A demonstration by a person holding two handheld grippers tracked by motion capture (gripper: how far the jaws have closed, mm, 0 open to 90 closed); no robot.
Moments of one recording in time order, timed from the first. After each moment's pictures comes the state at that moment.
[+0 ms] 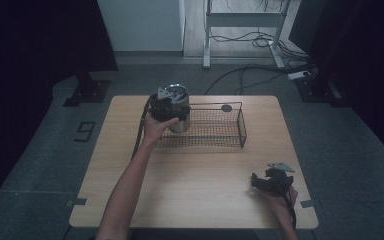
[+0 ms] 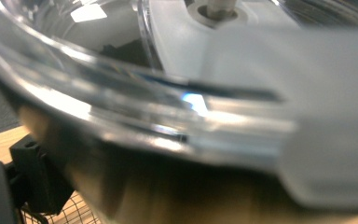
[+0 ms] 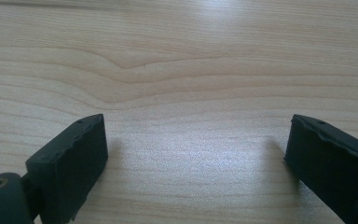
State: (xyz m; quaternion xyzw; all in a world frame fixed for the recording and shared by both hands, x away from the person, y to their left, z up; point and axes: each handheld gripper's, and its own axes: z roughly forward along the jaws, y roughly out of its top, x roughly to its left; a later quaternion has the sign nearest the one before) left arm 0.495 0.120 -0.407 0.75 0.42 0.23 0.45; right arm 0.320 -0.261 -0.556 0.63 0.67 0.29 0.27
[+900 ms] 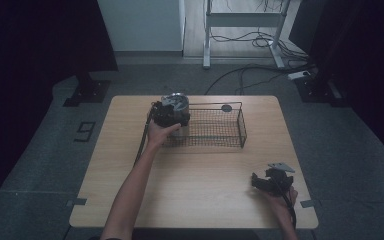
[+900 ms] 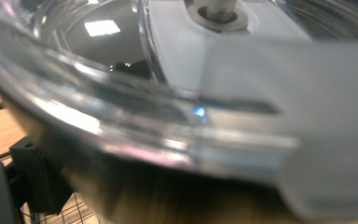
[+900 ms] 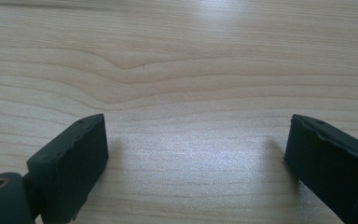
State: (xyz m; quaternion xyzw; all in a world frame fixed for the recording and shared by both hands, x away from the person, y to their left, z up) left arm 0.509 0.116 -0.454 0.76 0.45 0.22 0.42; right arm 0.320 -0.261 -0.556 0.63 0.67 0.29 0.27
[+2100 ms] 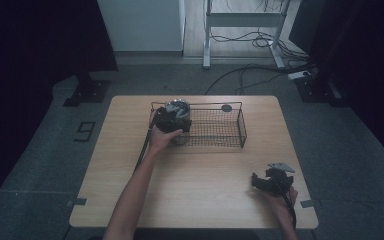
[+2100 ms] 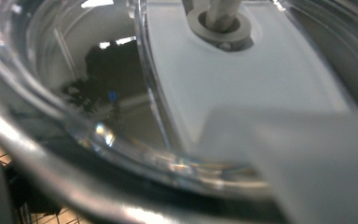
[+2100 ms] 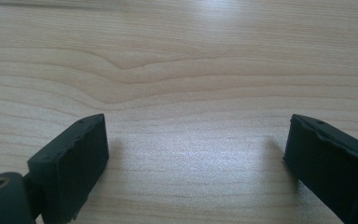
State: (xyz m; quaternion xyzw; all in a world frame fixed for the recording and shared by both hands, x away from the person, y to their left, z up) left arm 0.505 0.110 -0.474 0.77 0.44 0.22 0.40; right arm 0.320 -0.261 -0.556 0.63 0.67 0.29 0.27
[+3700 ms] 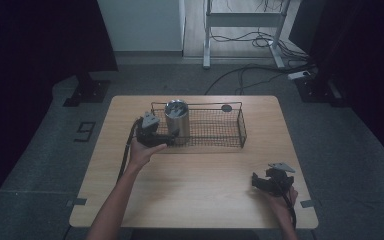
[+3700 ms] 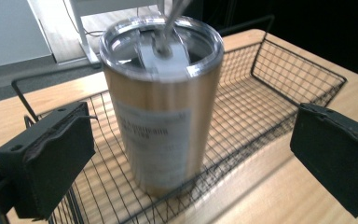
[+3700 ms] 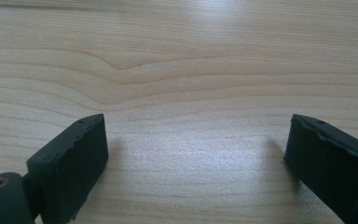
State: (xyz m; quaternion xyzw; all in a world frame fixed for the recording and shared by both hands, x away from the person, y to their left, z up) left arm 0.418 0.159 -0.438 0.75 0.40 0.24 0.47; right arm 0.320 -0.261 -0.556 0.63 0.67 0.29 0.27
